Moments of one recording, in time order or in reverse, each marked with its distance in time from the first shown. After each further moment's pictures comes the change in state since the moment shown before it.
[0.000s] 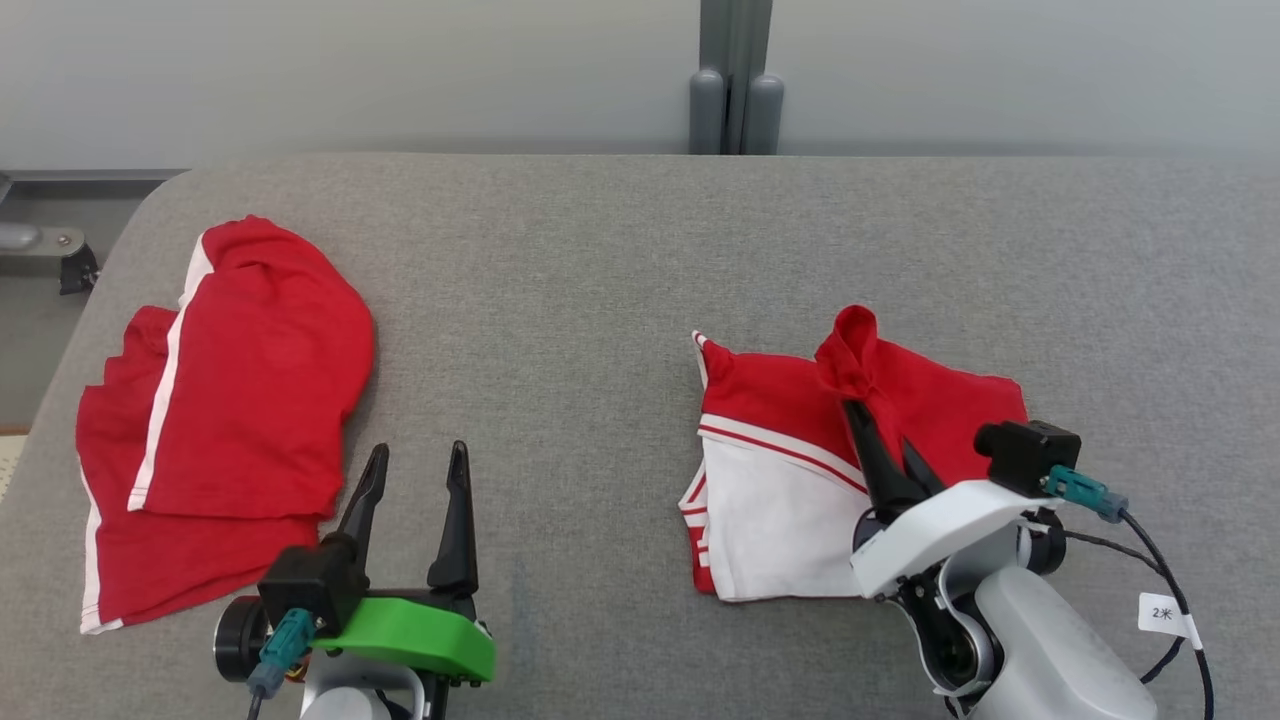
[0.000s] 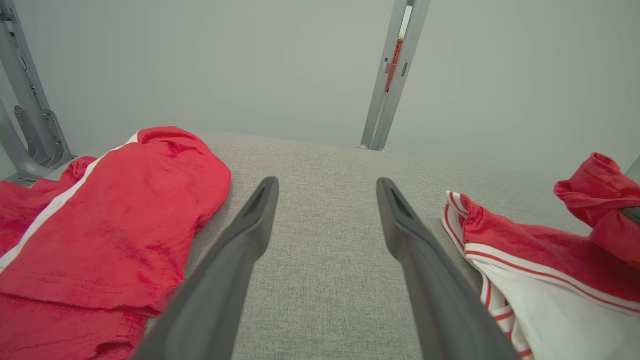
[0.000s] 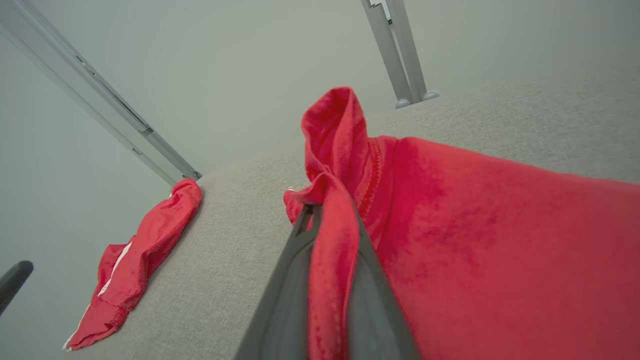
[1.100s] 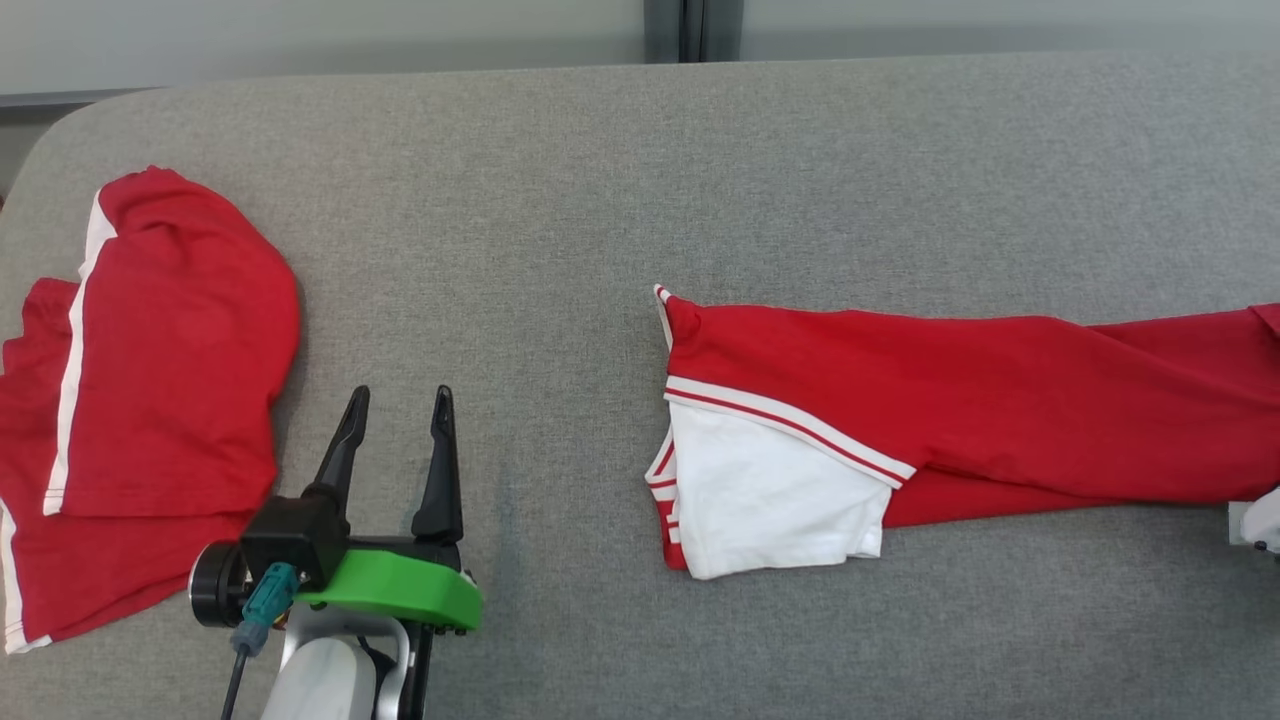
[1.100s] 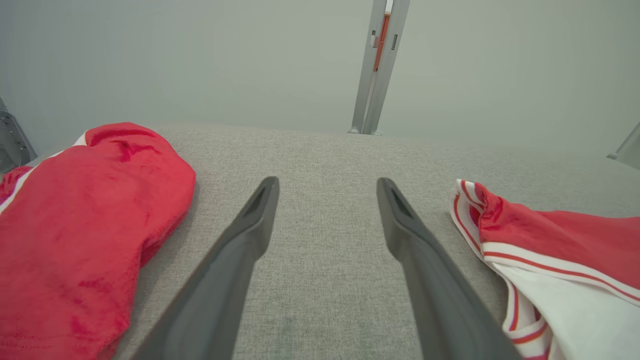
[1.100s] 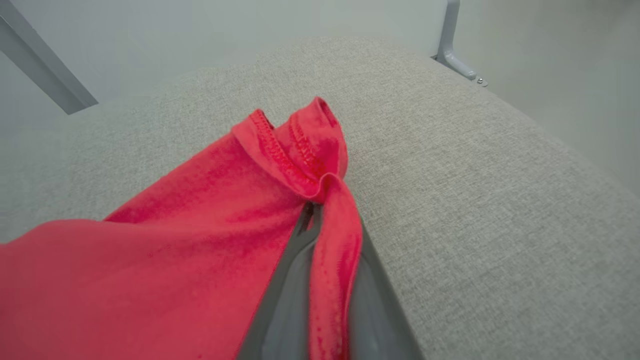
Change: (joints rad) left arm -0.074 0.000 0.028 -0.007 0.047 -0.015 0.000; right arm -0.092 -0.302 -0.536 0.425 -0.169 0.001 -0.036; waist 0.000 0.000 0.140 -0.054
